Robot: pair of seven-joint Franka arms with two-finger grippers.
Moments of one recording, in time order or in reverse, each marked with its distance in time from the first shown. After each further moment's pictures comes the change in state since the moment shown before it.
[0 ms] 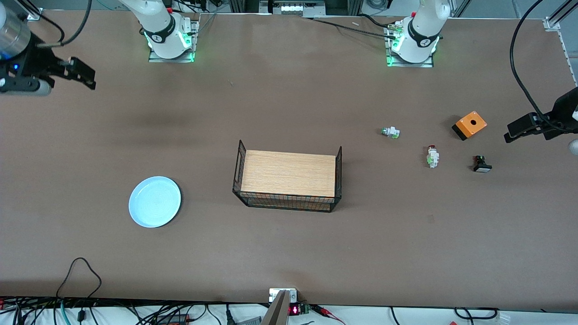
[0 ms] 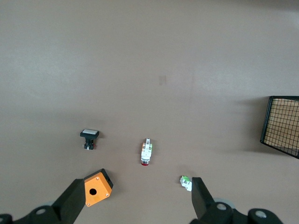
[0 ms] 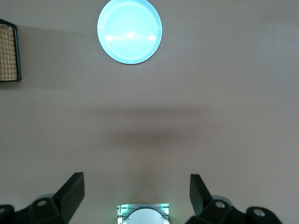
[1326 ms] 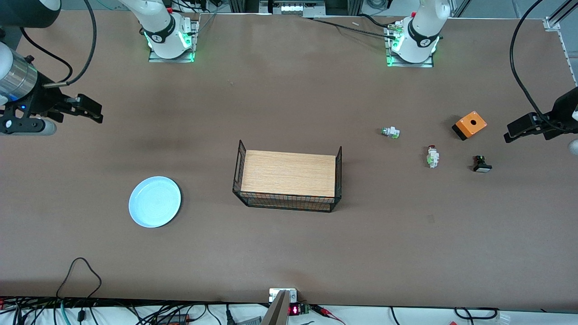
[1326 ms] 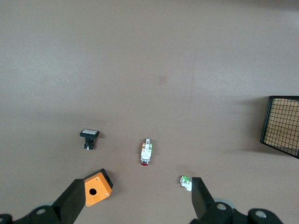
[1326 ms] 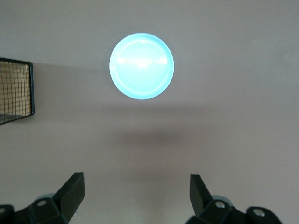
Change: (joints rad) left arm 0.000 0.000 -0.001 0.000 0.000 0.000 0.000; right arm -0.002 0.248 -0.001 0.197 0.031 0.100 0.000
